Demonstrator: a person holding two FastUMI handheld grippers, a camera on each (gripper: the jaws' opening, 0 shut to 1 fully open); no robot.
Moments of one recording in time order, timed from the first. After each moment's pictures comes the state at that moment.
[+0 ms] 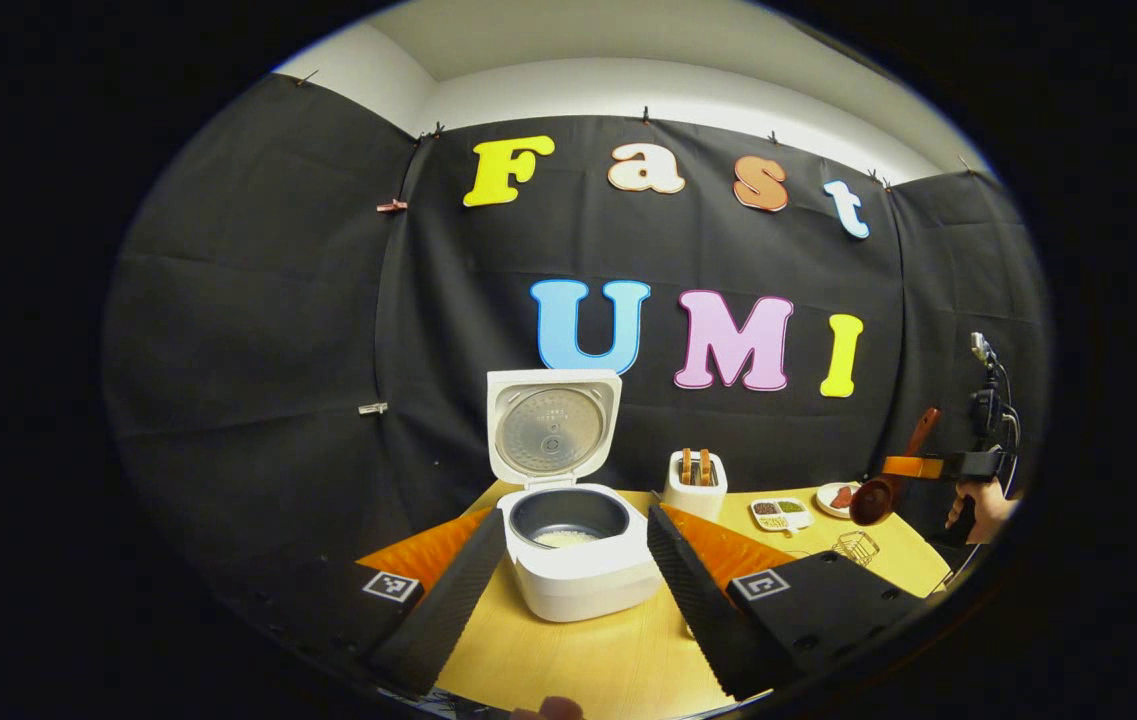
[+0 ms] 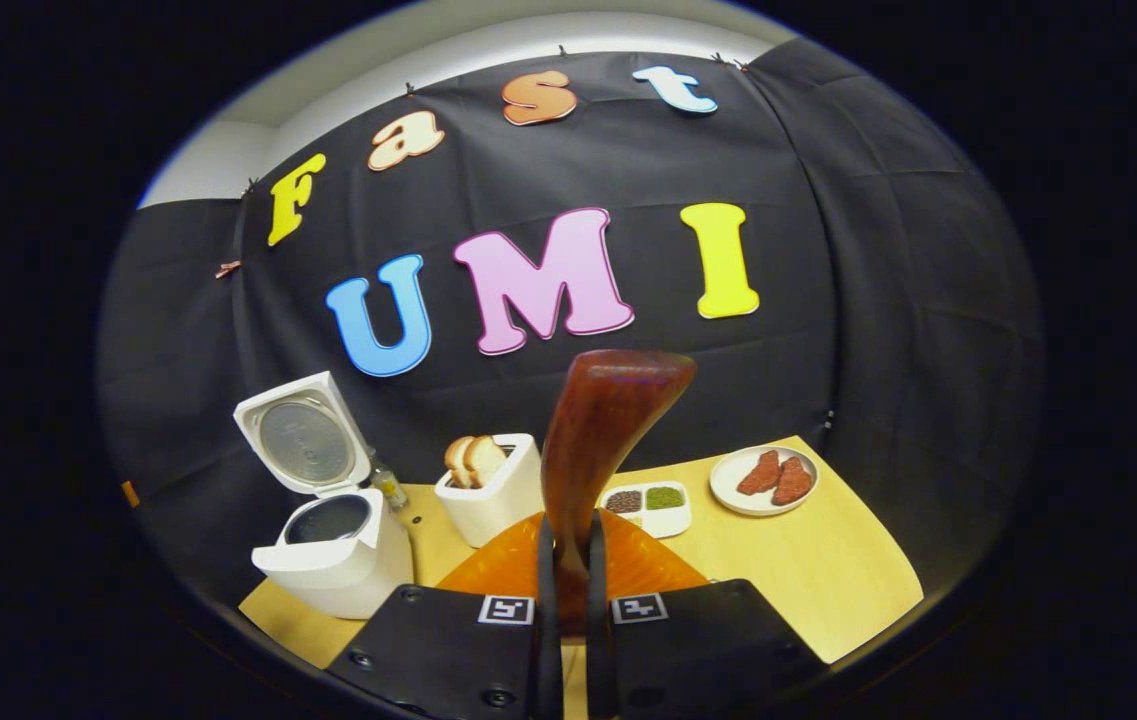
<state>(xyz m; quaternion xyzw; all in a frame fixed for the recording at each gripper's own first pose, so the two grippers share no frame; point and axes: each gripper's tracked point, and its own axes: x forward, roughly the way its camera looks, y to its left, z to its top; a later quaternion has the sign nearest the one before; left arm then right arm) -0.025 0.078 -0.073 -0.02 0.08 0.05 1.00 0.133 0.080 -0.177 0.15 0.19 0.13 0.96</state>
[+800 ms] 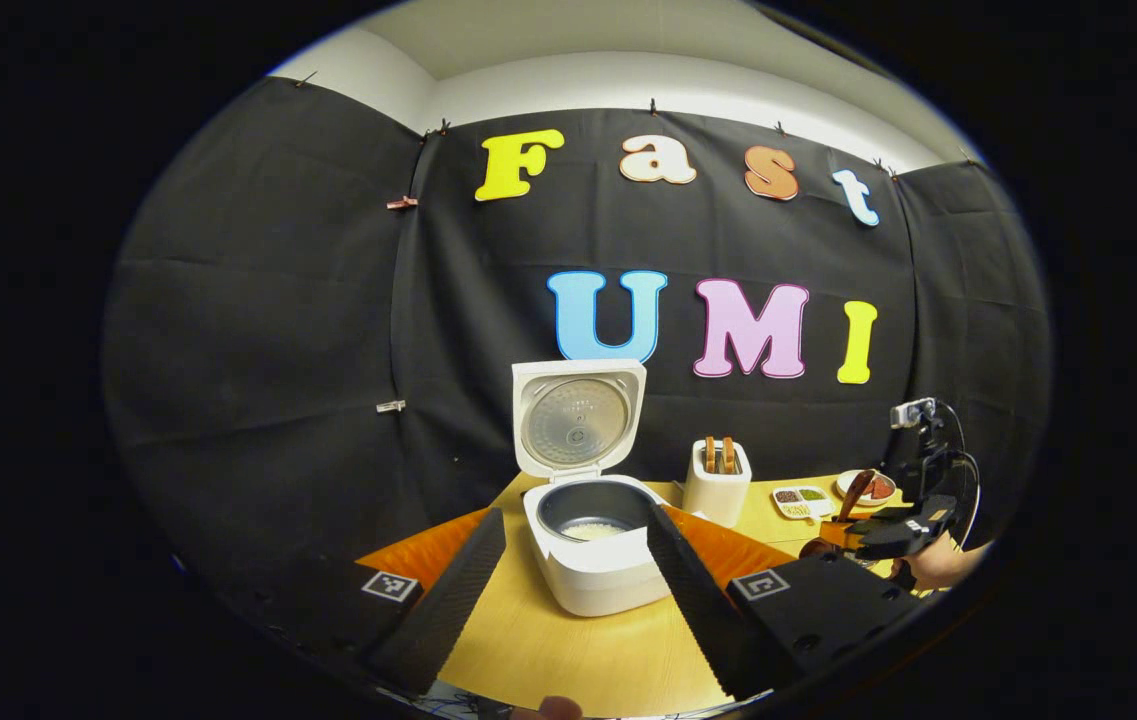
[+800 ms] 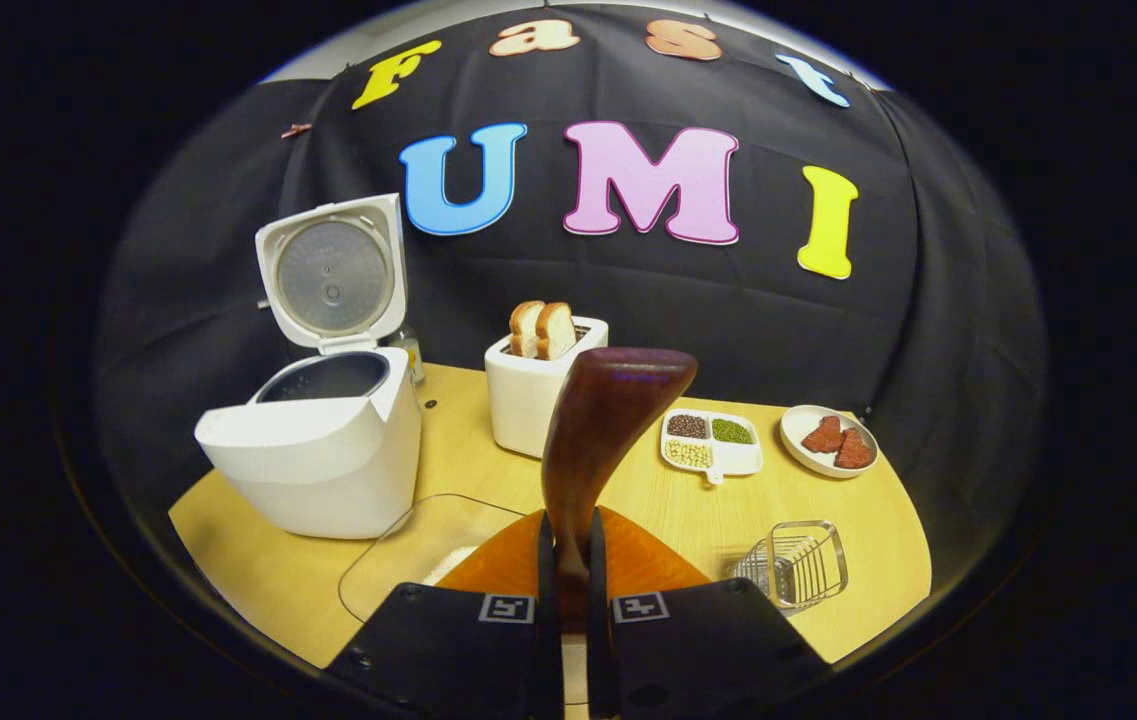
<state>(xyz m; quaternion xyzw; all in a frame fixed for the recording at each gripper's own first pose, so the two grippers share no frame) -0.027 0.104 -0.085 -0.01 0.09 0.06 0.99 0.109 0.191 -0.310 -0.01 0.27 0.17 0.95</state>
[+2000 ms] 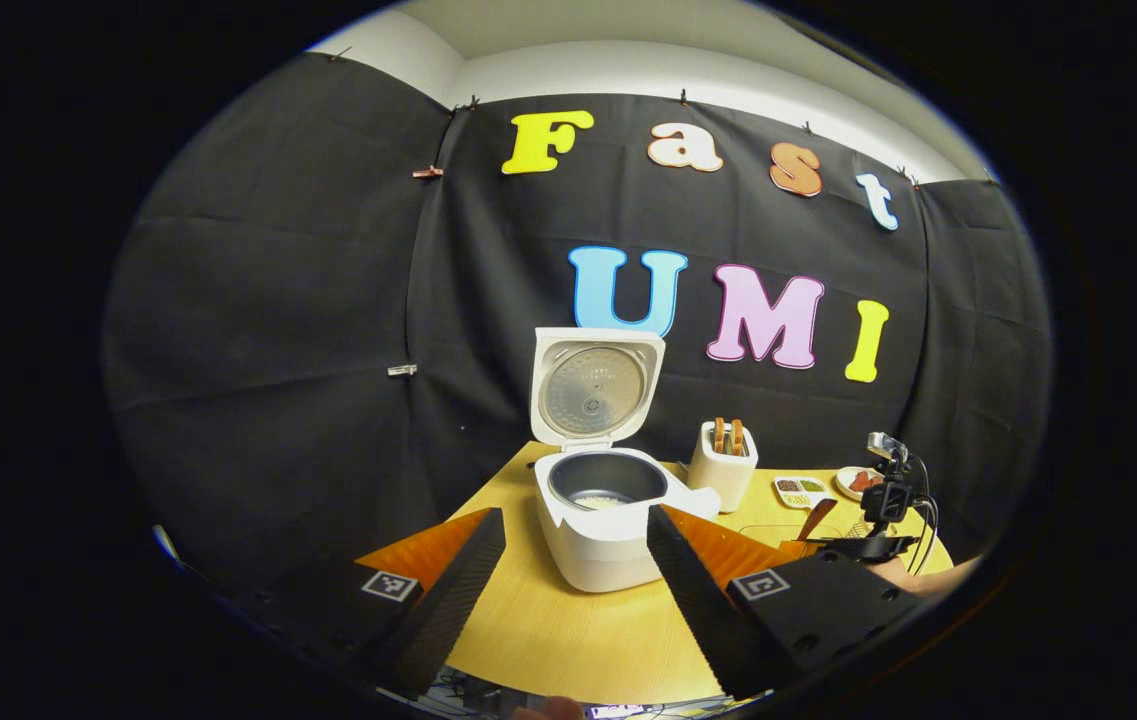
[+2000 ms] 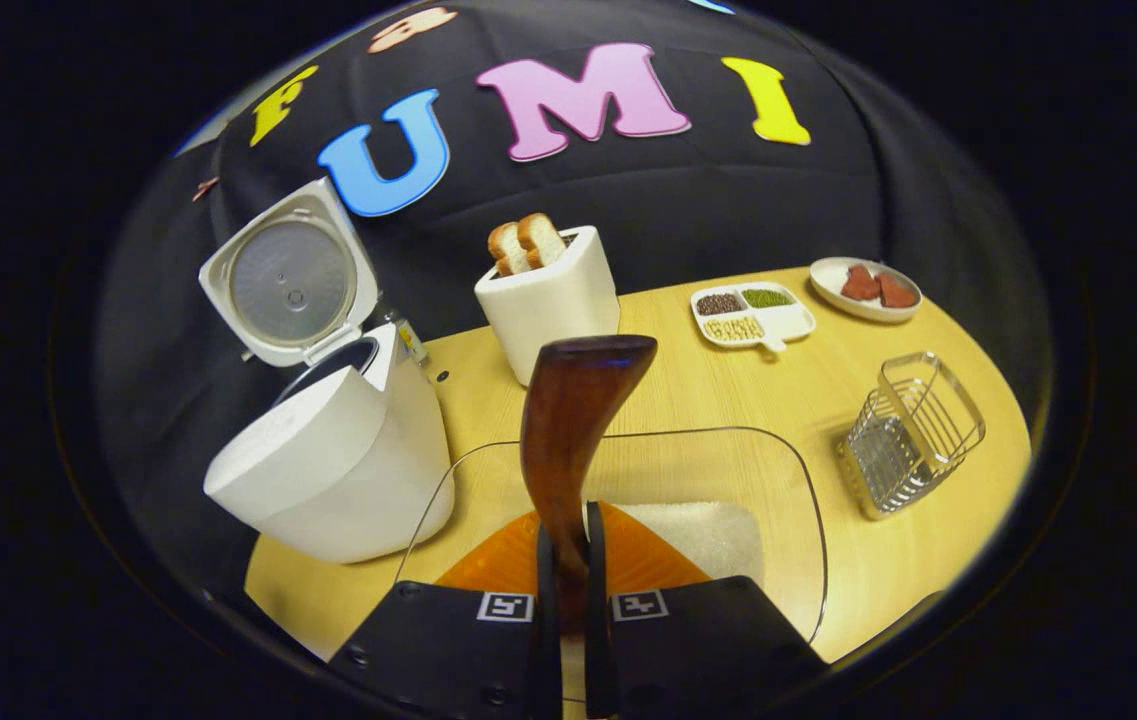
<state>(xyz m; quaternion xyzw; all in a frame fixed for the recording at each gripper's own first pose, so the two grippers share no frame) -0.047 0.121 -0.117 -0.05 0.12 0.07 0.99 0.081 0.240 -0.377 0.20 0.38 0.12 0.89</state>
